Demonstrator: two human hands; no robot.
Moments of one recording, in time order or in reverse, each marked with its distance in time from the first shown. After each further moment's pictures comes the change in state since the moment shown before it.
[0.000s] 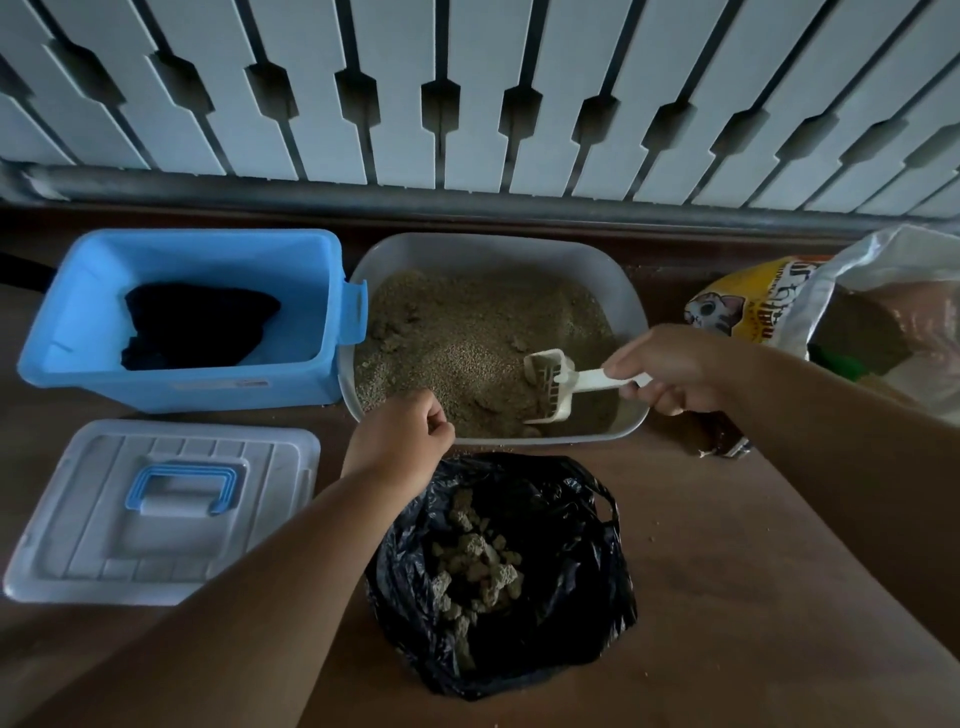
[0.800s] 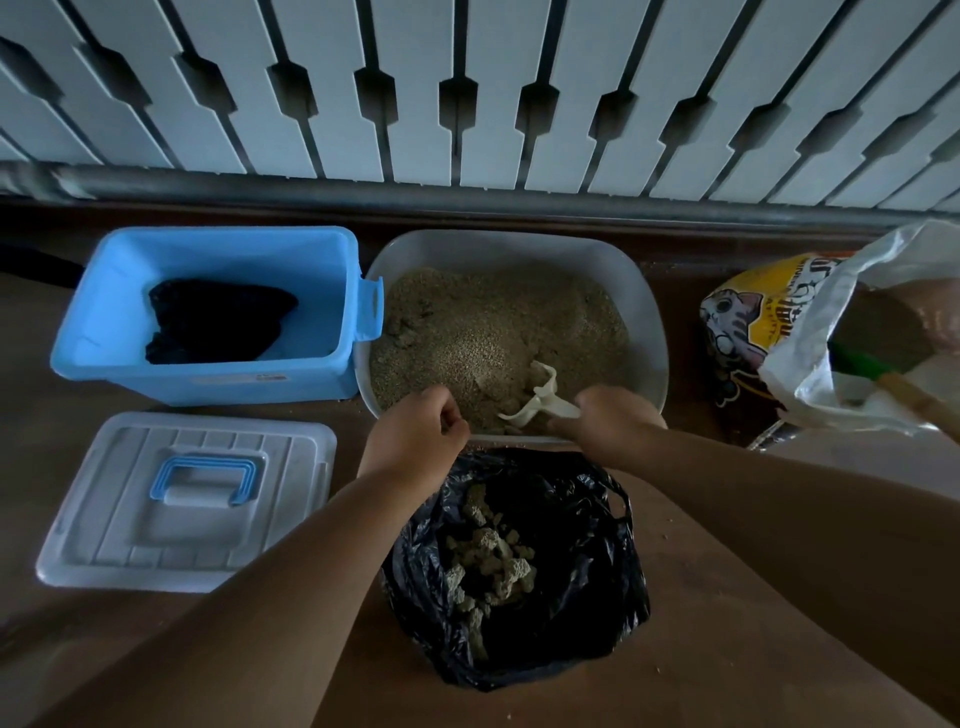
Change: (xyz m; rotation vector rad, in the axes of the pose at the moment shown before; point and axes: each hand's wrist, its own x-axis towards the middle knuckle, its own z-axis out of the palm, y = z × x) left_hand -0.010 0.002 -0.003 -0.119 -0.008 0.007; right_hand 0.028 0.042 0.083 -0.787 0.259 -0.334
